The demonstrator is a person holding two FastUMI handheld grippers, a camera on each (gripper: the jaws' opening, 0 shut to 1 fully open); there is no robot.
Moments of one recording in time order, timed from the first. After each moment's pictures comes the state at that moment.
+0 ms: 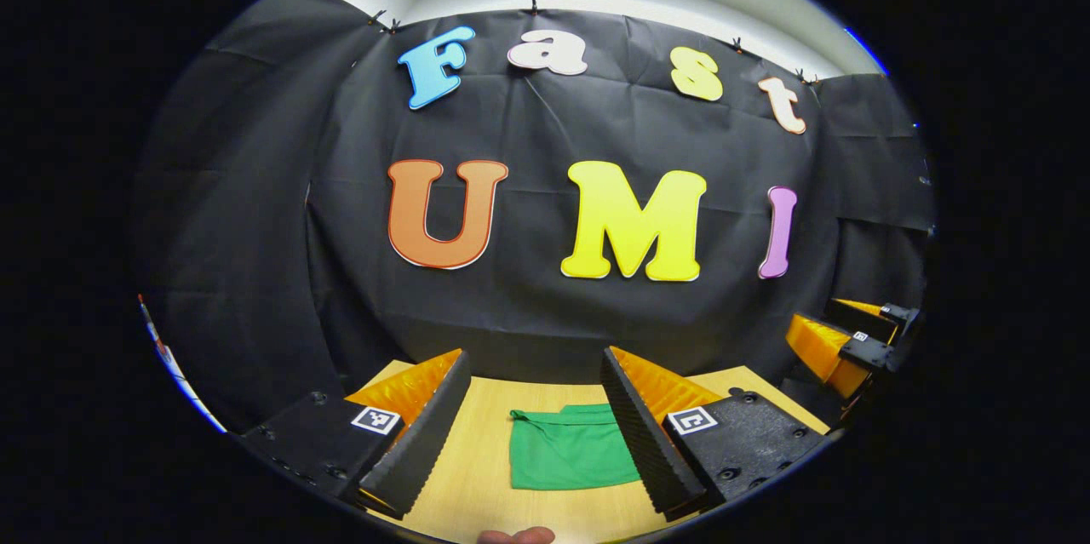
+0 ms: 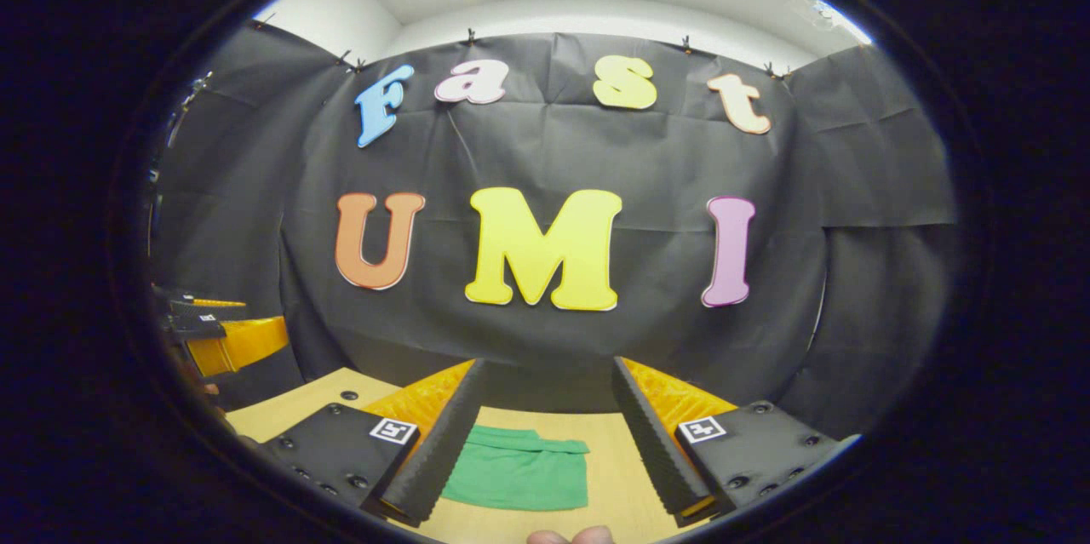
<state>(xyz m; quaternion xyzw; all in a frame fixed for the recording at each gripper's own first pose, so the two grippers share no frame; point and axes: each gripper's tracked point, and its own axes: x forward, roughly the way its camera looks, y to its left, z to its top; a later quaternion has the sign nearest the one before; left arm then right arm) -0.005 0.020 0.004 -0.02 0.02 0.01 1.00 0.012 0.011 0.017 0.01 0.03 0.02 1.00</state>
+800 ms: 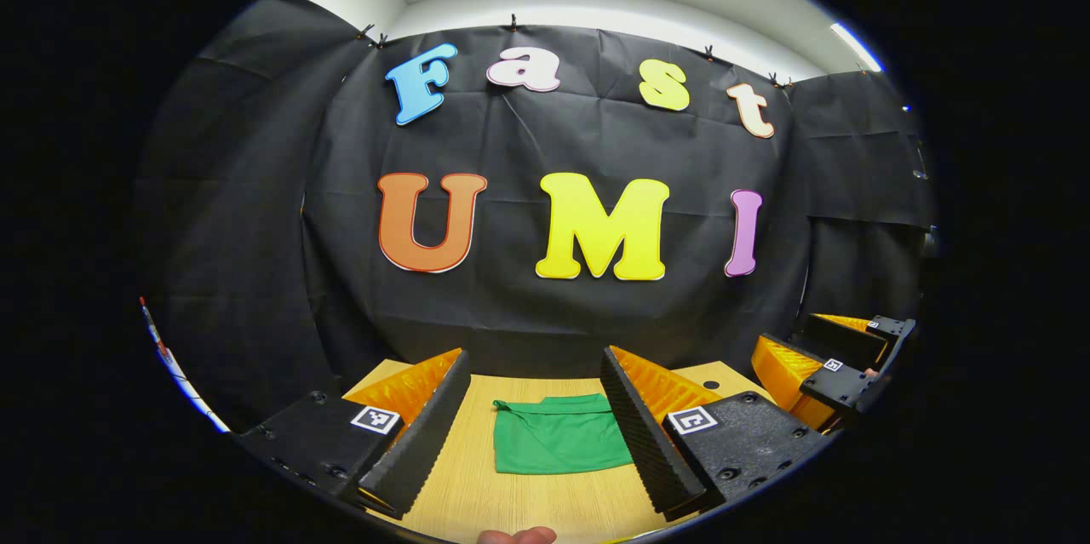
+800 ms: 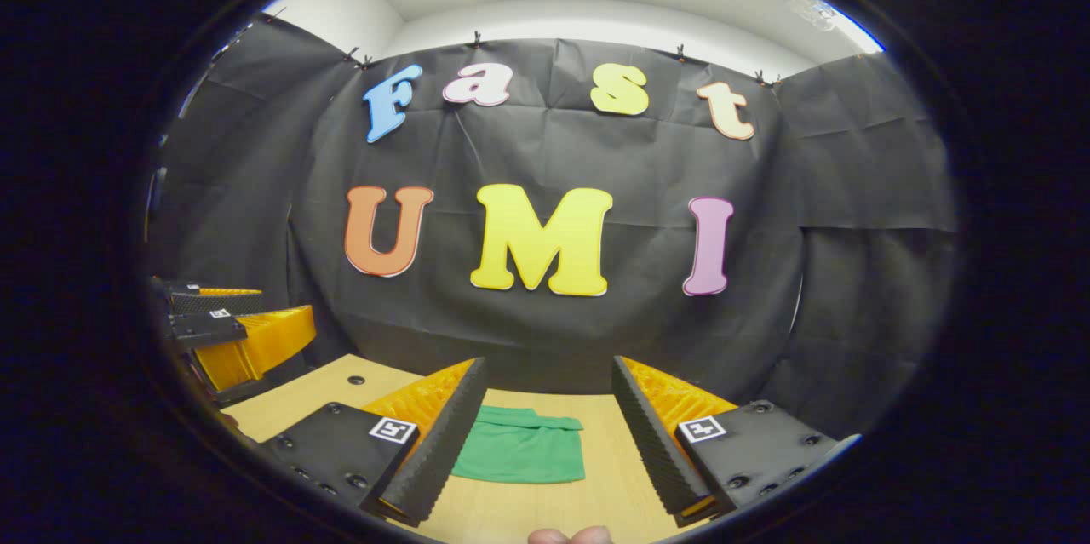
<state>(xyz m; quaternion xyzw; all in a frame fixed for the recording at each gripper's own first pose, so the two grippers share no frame) -0.049 -0.008 0.007 -0.01 0.01 -0.02 1.00 -0.043 0.021 0.006 0.00 0.03 0.01 1.00</state>
